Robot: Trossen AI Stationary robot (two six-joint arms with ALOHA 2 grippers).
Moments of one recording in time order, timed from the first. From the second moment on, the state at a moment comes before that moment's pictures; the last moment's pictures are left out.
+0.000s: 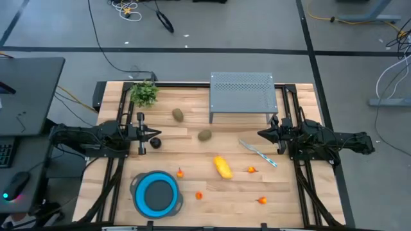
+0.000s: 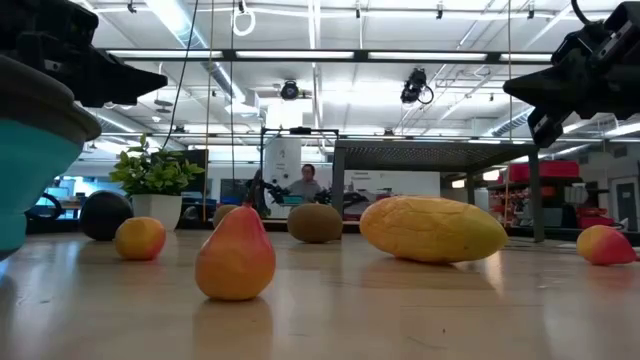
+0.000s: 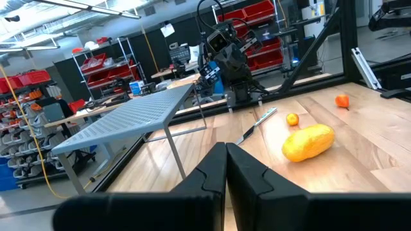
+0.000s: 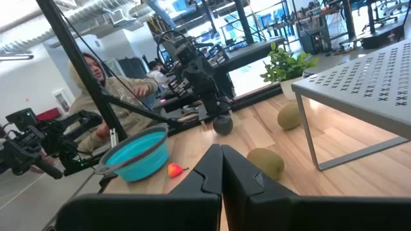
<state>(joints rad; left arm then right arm) -0.07 0.01 0.01 0.07 -0.19 0.28 -0.05 0.01 0.01 0.03 -0.03 0.38</state>
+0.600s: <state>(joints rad) -0.07 0.01 0.01 0.10 -0.16 0.29 -0.05 0.01 0.01 0.04 -0.03 0.38</state>
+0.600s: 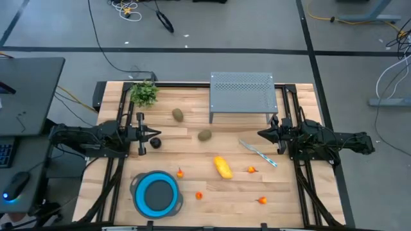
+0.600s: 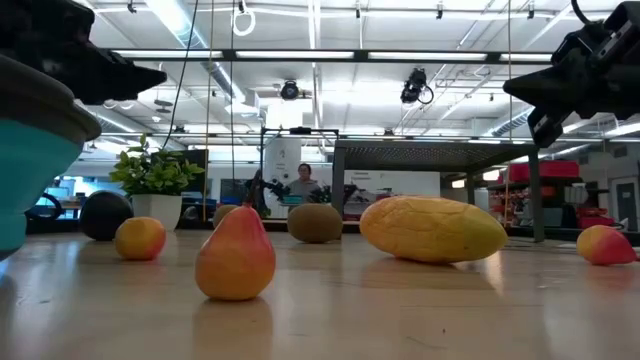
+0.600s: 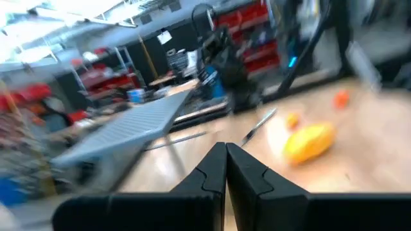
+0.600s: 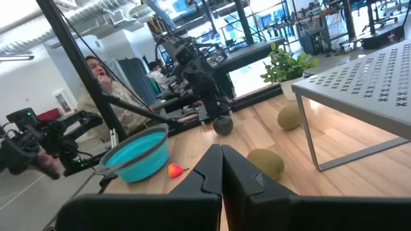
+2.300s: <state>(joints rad) -0.35 1.57 1.26 -1.16 0.07 -0.22 -0.03 0.25 0.09 0.58 0.05 0.88</state>
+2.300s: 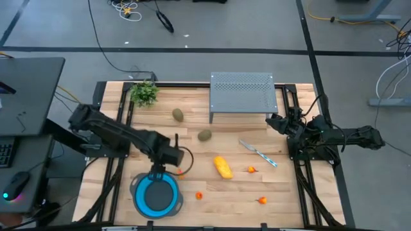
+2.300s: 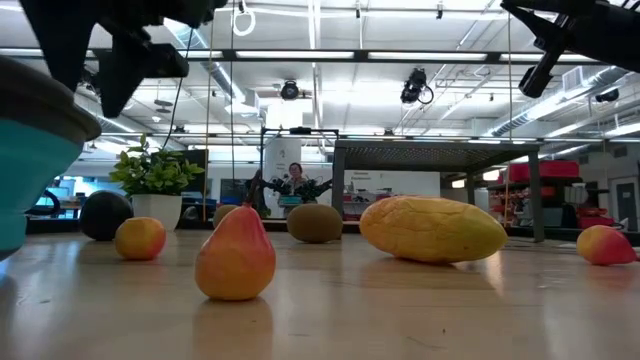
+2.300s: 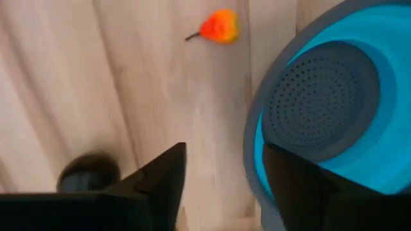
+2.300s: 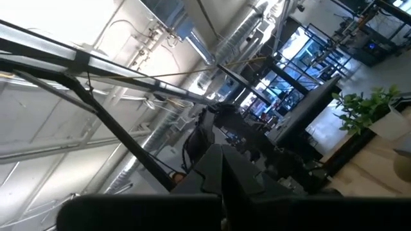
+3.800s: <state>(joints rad) -0.18 1.65 1.56 -1.18 0.43 -0.36 -0.03 0.25 0.09 0.60 -0.04 0.99</state>
